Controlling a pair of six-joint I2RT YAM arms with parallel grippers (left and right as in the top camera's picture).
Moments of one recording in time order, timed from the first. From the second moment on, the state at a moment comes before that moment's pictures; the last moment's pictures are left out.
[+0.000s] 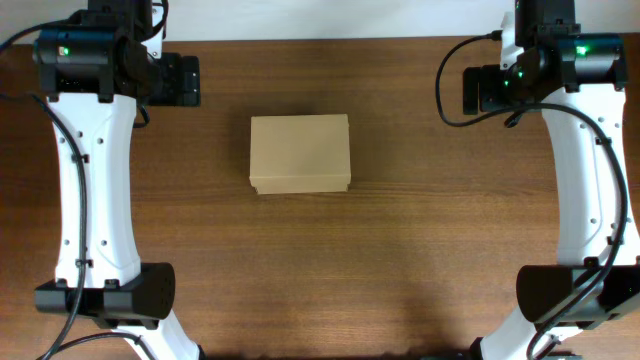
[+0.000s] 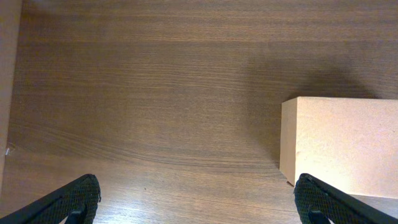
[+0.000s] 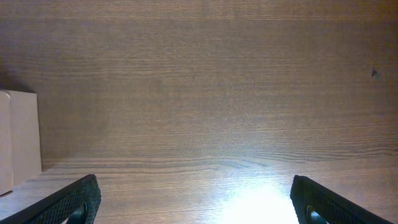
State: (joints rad) left arm -0.05 1.90 2.40 -1.55 -0.20 -0.03; right arm 0.00 1.84 2.09 -1.36 0.13 0.00
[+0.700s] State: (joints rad) left arm -0.05 1.90 2.40 -1.55 -0.20 -0.03; right arm 0.00 1.19 1.55 -0.88 0.14 0.00
